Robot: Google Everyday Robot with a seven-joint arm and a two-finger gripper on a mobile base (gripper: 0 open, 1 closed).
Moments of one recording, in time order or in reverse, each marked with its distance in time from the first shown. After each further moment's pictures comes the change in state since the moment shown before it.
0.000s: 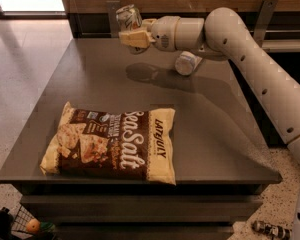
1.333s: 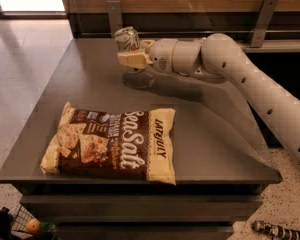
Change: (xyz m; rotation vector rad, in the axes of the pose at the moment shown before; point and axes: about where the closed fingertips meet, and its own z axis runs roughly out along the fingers) arm 0.047 0.031 -0.003 0.000 0.001 0.035
